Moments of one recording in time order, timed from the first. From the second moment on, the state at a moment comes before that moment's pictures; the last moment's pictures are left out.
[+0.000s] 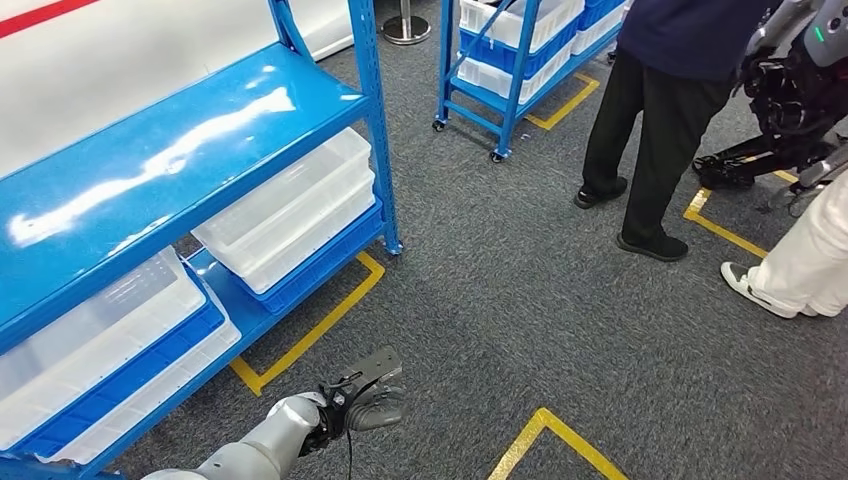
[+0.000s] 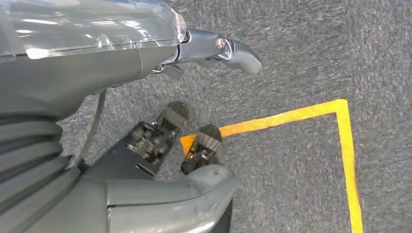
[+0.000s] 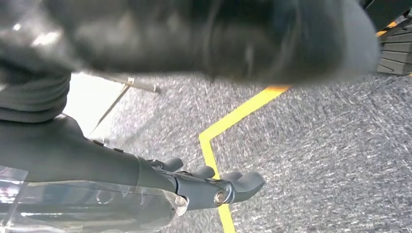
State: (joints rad) left arm -0.57 -0.37 0.82 -0.01 -1.57 -0.45 -0.36; right arm 0.01 -0.07 -0.15 -0.16 0.50 0.04 0.00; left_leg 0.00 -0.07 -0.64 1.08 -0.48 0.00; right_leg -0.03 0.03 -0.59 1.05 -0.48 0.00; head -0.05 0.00
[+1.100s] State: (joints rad) left arm -0.58 -0.37 0.77 -0.01 -1.57 -0.45 -0.38; right arm 0.01 -0.07 -0.15 -0.16 0.51 0.05 0.00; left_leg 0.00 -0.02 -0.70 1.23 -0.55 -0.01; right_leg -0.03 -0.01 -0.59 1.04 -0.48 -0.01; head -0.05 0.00
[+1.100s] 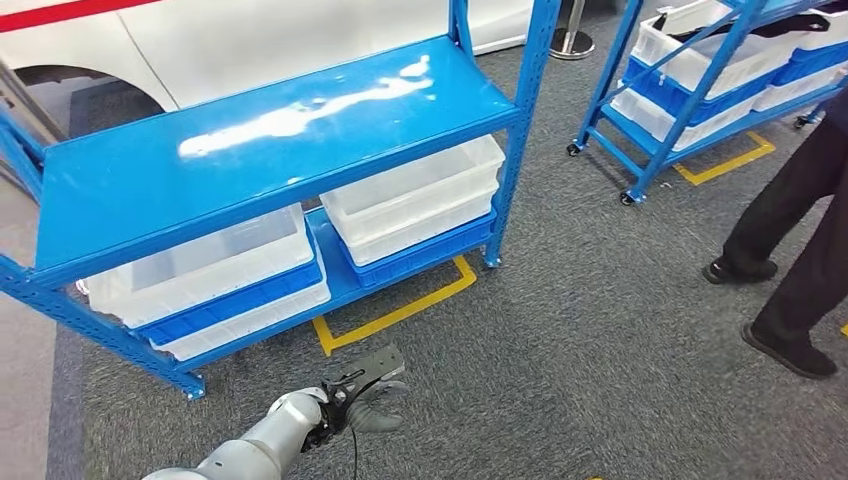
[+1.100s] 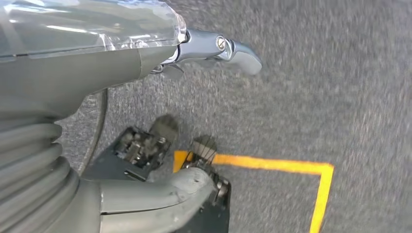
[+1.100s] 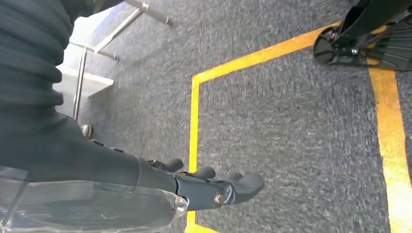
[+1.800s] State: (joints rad) left arm -0.66 -0.37 0.34 -0.01 -1.57 -0.34 -0.62; right arm 0.00 -0.08 -0.16 -0.16 0.55 0.07 0.00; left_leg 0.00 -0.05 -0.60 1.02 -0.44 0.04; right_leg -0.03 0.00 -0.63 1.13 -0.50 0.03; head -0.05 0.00
